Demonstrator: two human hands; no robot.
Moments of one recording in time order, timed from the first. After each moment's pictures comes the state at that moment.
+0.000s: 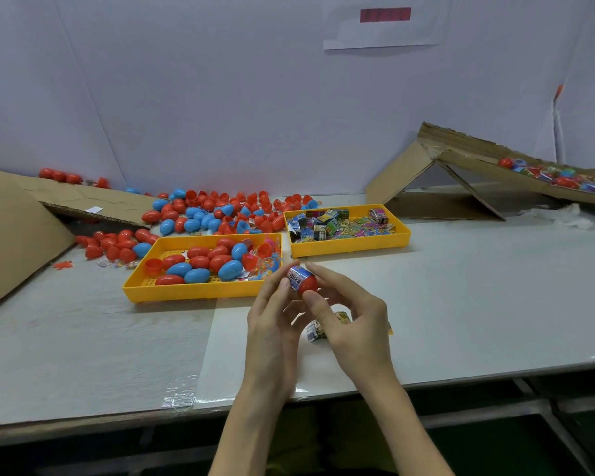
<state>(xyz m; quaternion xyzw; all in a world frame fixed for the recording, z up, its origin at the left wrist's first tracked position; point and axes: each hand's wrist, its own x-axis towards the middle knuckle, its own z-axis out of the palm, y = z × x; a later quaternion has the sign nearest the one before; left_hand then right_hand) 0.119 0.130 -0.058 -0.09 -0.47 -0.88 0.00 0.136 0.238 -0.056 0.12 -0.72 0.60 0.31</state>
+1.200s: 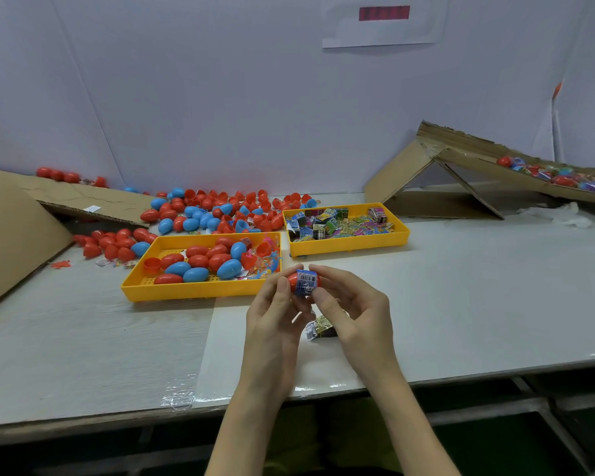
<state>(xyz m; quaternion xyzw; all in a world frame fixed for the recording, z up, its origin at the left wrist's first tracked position) 0.120 0.130 -0.058 -0.11 -0.47 -0.88 0.00 0.133 0.247 -0.058 0.11 -0.68 0.69 0.24</state>
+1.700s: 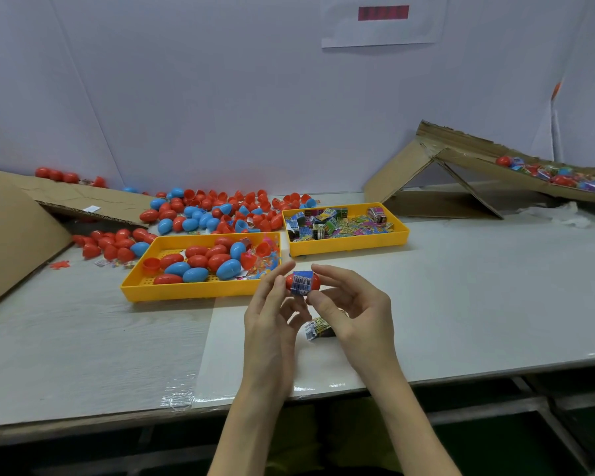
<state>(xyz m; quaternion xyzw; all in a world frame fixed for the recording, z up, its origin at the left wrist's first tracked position) 0.121 0.131 -0.057 -0.08 -0.48 -0.87 0.01 0.134 0.246 -0.057 0.10 -0.67 0.69 0.24</state>
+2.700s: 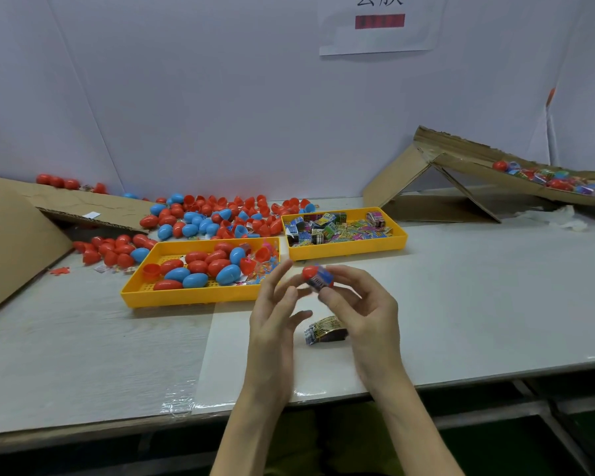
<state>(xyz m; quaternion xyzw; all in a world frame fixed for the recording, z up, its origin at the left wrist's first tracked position) 0.121 0.130 -0.057 -0.14 -0.53 -0.84 0.03 0.133 0.250 -0.054 0.08 -0.60 0.76 0.23</state>
